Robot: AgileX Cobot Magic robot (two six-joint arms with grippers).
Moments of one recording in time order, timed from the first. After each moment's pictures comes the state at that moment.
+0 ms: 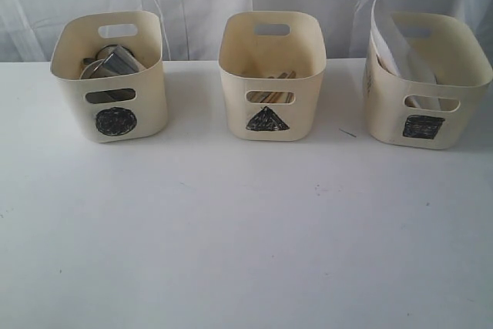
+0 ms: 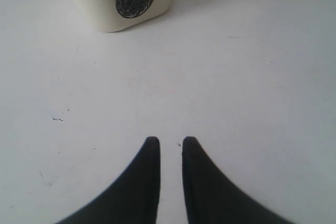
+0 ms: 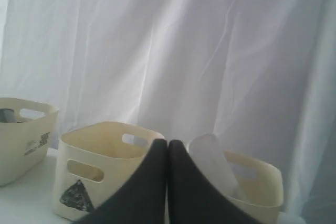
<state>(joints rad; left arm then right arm) -0.32 0.01 0.02 -0.10 0.42 0.18 0.00 0.01 -0.01 -0.54 -0.23 0.40</state>
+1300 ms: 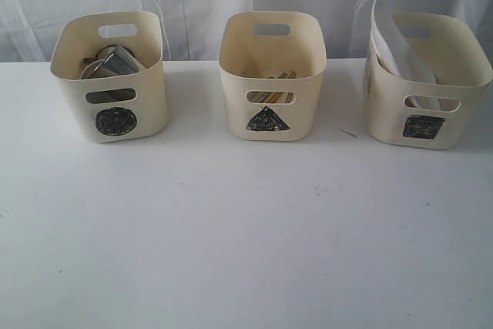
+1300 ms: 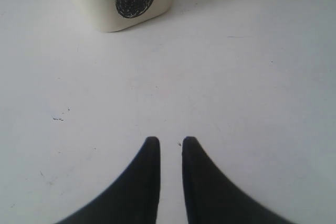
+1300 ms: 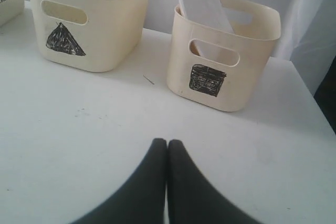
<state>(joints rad) -0.32 0.01 0.02 -0.10 0.42 0.18 0.02 0.01 -0.01 -0.06 0.29 -0.08</state>
